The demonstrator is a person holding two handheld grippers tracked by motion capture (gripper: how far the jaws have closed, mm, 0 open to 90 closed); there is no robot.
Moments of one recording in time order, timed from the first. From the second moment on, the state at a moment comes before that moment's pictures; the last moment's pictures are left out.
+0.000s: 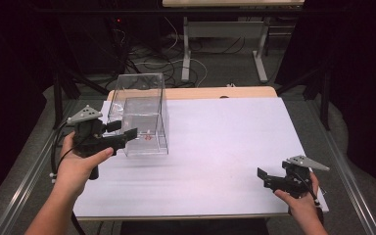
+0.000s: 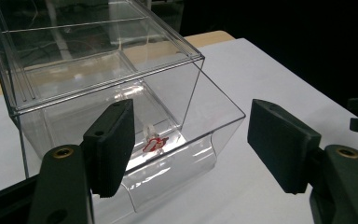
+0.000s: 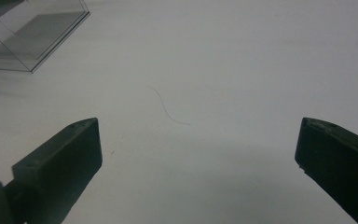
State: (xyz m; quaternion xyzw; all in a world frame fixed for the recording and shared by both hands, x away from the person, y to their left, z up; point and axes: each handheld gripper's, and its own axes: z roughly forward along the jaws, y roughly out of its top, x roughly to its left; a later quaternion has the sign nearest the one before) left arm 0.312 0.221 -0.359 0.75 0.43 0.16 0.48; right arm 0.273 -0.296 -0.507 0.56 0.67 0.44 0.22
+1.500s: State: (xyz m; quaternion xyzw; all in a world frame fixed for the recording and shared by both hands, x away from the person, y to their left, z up) left arm 0.295 0.248 -0.483 0.74 0.47 0.18 0.45; right arm 0.274 -0.296 -0.508 0.55 0.68 0.43 0.22
